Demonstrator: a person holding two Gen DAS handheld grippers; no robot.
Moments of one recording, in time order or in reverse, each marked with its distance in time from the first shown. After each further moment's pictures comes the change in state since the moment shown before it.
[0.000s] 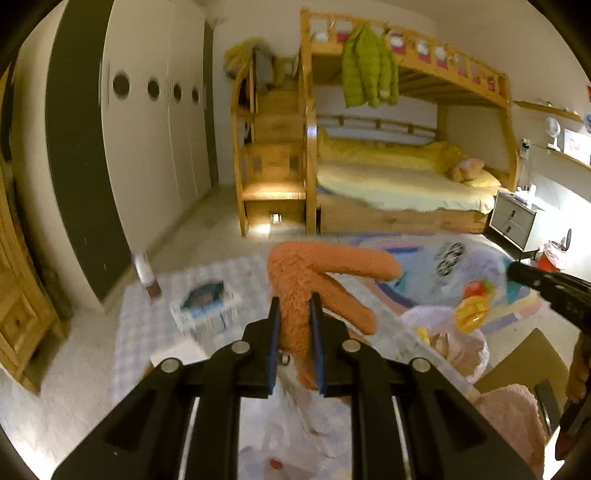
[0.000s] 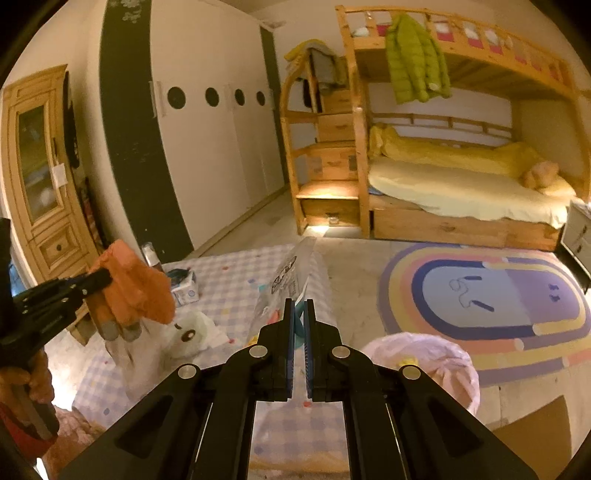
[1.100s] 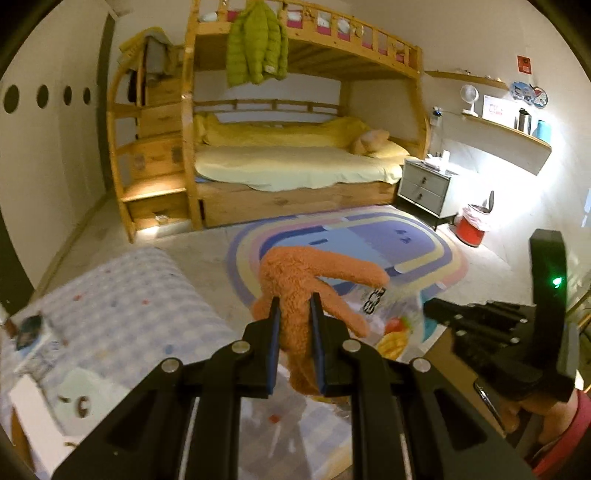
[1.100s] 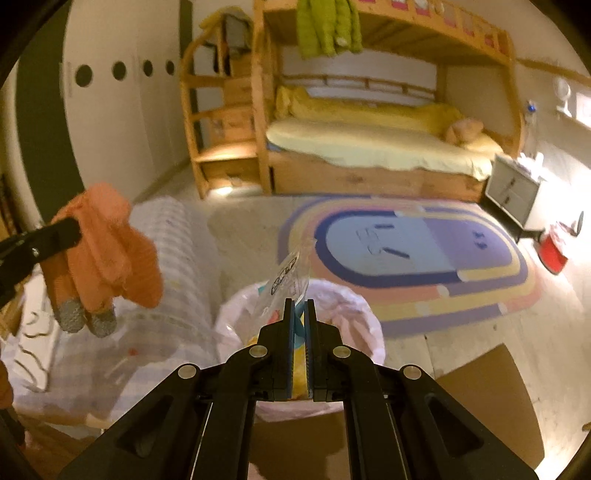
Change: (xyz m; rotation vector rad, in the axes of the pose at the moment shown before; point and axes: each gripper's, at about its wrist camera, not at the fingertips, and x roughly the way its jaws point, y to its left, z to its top) left arm 0.097 -0.180 0.010 0.179 0.034 -0.352; right arm 0.029 -0.126 -0.052 0.101 0.155 -0.338
